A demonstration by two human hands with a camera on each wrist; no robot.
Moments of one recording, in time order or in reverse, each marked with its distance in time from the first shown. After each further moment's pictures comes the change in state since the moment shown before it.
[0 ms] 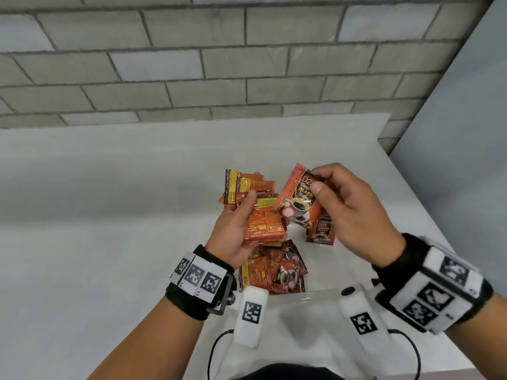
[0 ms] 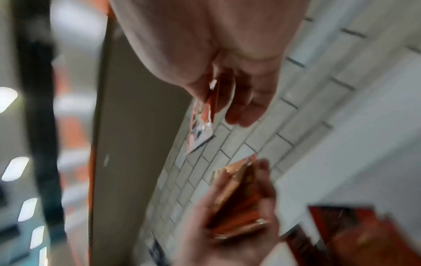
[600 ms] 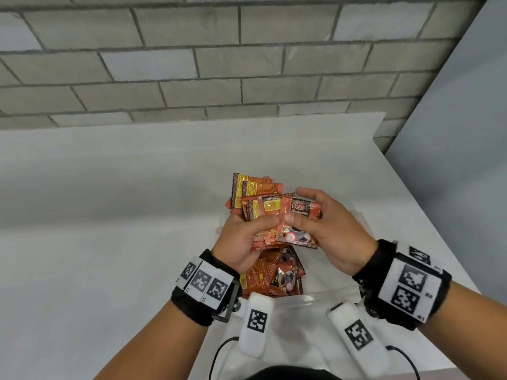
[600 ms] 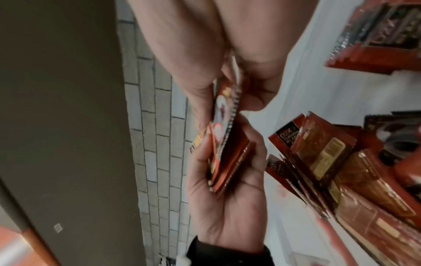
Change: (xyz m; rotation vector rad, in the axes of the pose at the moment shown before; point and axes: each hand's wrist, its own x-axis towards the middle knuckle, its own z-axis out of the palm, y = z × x) left_hand 0.003 -0.015 0.004 0.105 -0.142 0.105; right_hand -0.001 0.048 0.024 0.301 -0.025 0.492
